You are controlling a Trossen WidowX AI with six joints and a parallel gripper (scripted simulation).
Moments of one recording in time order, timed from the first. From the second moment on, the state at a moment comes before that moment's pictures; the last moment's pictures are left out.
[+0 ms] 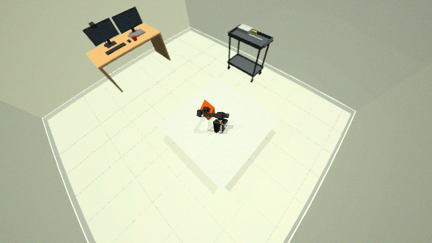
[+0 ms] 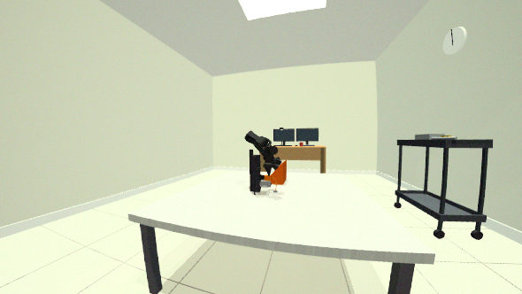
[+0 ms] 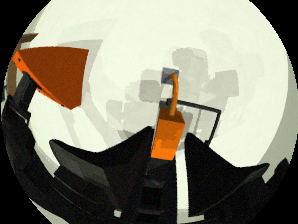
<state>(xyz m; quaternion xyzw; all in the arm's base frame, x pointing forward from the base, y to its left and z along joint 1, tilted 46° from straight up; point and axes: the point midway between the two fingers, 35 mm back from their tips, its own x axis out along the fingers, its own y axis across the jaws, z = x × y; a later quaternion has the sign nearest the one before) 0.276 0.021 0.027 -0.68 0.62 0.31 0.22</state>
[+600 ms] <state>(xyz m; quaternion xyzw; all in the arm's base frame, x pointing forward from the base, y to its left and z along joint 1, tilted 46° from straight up) 0.276 0.014 0.022 -0.68 0.62 0.31 0.22</state>
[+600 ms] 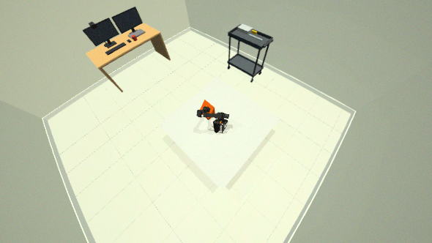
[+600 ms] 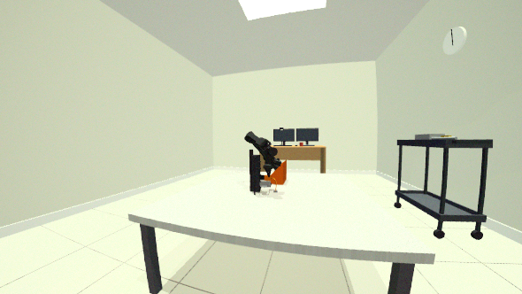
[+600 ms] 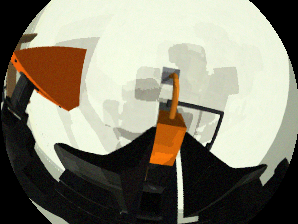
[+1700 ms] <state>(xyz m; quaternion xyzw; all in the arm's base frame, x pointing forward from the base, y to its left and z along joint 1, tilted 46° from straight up) 0.277 0.015 0.015 -0.69 0.64 0.28 0.20</state>
